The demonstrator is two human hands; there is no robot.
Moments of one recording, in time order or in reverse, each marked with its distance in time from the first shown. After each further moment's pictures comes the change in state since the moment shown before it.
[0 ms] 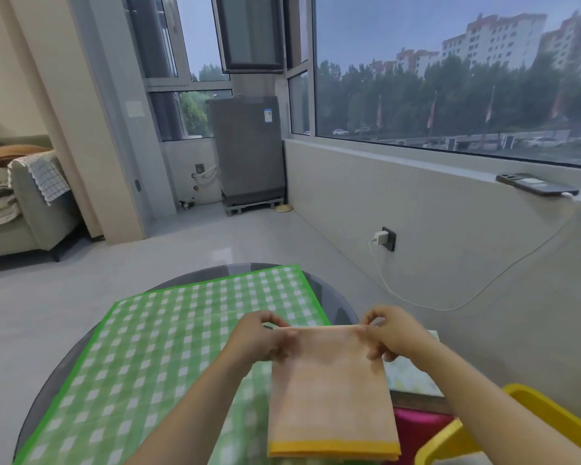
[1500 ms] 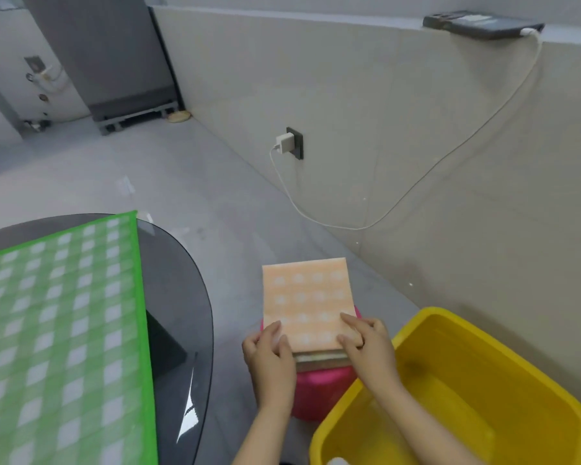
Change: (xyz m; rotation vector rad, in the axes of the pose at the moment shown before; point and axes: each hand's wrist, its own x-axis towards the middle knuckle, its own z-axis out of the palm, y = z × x) left_hand 0.134 -0.142 0.318 0.081 0.222 -0.012; right_hand 0.115 0.295 -0.024 -0.034 0.440 0.091
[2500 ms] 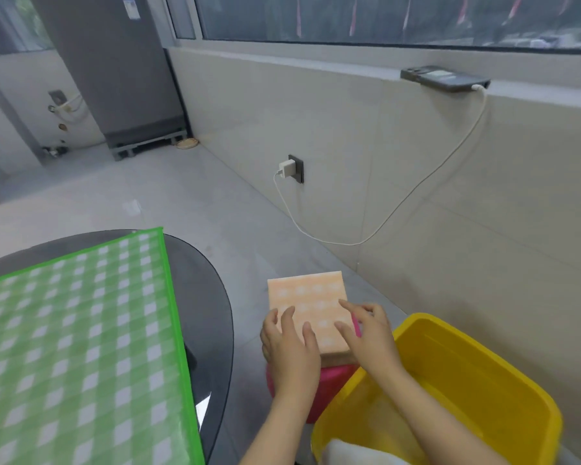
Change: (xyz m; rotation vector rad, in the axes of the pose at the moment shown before) left_hand -0.038 0.051 -0.014 0.282 0.025 0.237; right_hand -0.017 -0.040 -0.034 -0.057 0.018 -0.118
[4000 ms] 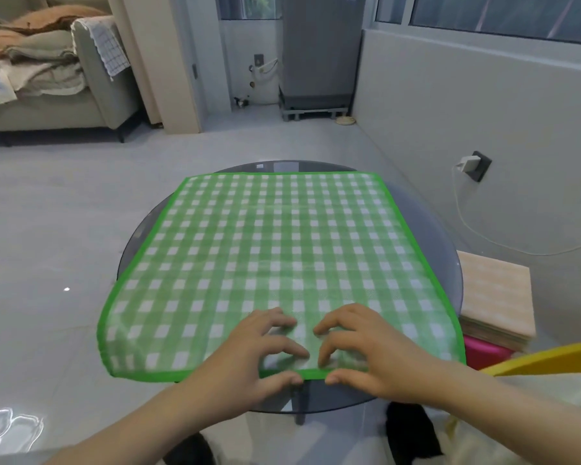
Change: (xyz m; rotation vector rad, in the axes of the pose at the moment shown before) left_hand -0.154 -0.181 -0.389 0.117 -0.334 0.287; right_hand -0.213 -0.245 0.104 -0.209 -0.791 -1.081
